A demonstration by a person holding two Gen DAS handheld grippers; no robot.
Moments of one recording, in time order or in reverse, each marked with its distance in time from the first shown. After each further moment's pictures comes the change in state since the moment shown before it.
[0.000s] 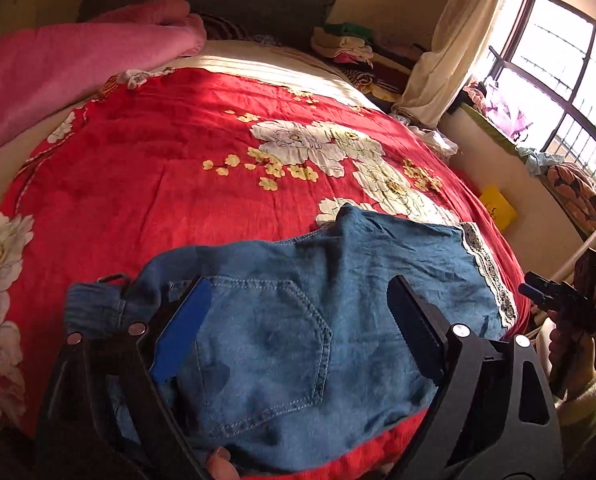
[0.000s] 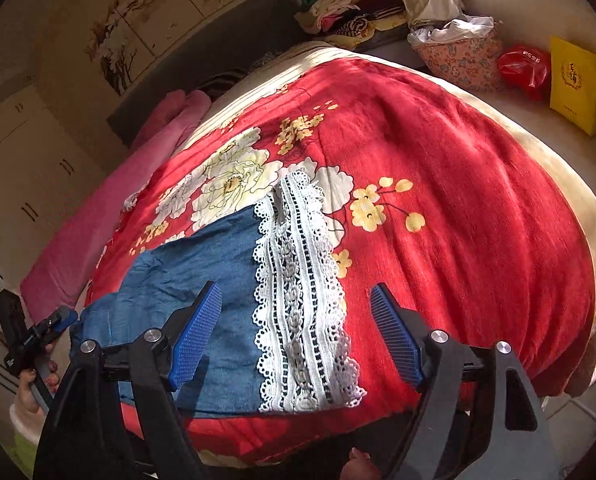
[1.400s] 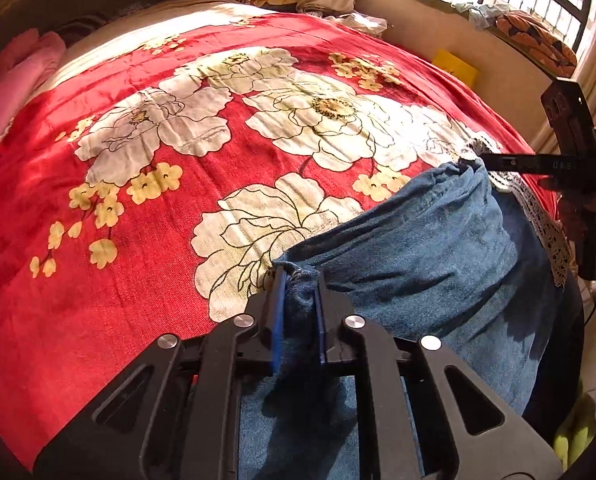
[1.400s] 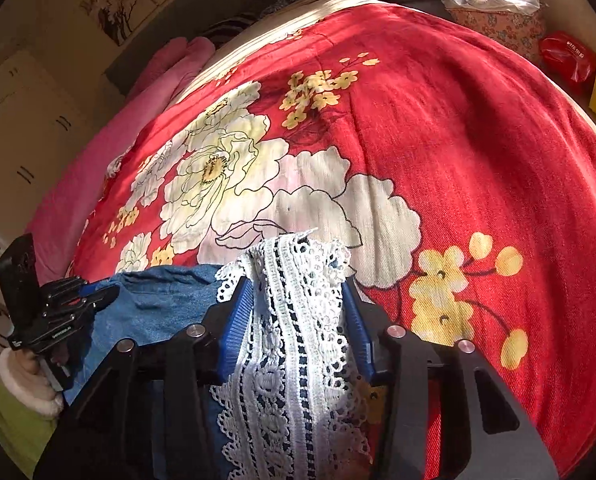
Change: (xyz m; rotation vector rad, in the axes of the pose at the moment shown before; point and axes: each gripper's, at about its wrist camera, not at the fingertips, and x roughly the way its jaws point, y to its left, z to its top) left arm 0.171 -0.084 0.048 0.442 0.298 -0.114; right arm 0.123 0.006 0.067 -0.079 0.196 0.040
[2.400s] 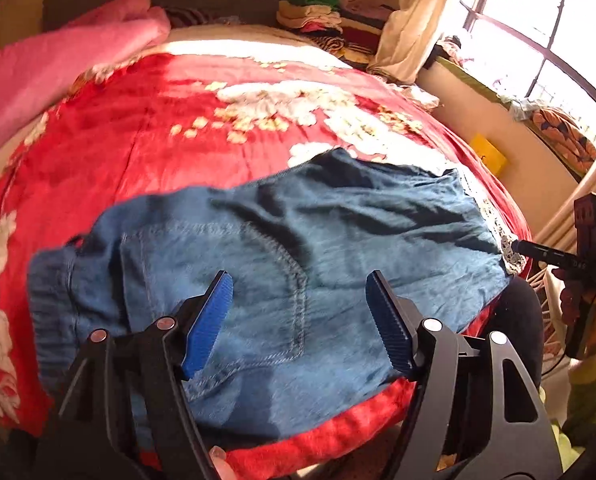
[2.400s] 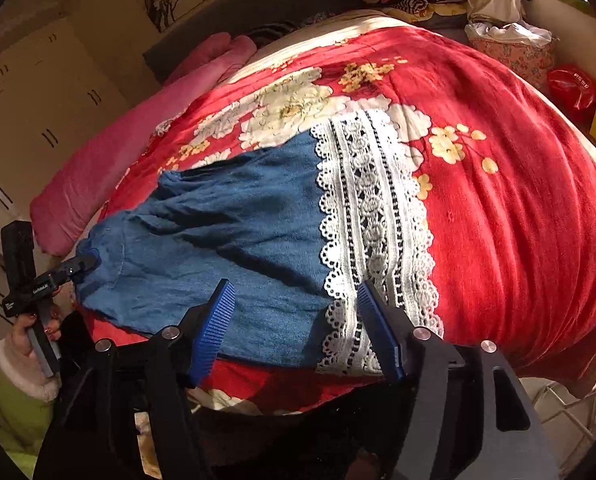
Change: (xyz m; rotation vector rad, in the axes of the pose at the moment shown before) left arm -0.131 -0.007 -0.127 -0.259 -0.214 0.088; right arm -0.095 0.052 -0.110 -0.105 -0.104 0.027
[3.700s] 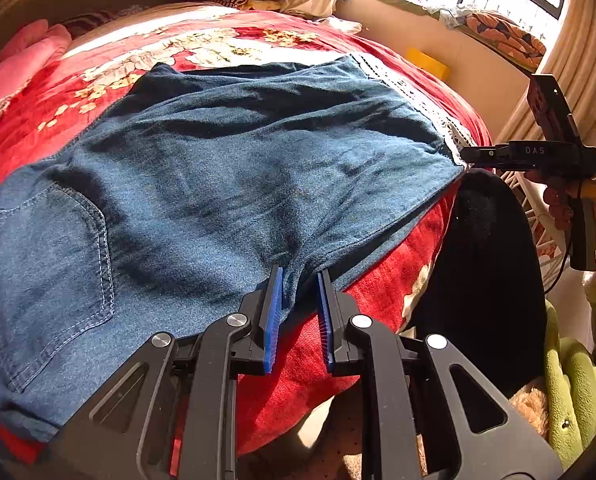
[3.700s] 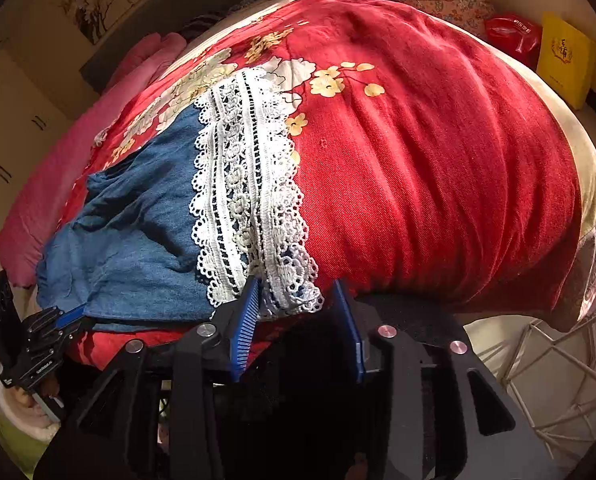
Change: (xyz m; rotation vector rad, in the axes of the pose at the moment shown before) left arm 0.059 -0.089 -0.055 0.250 0.178 -0.129; right arm -0.003 -0.057 -0.038 0.200 0.109 -0.155
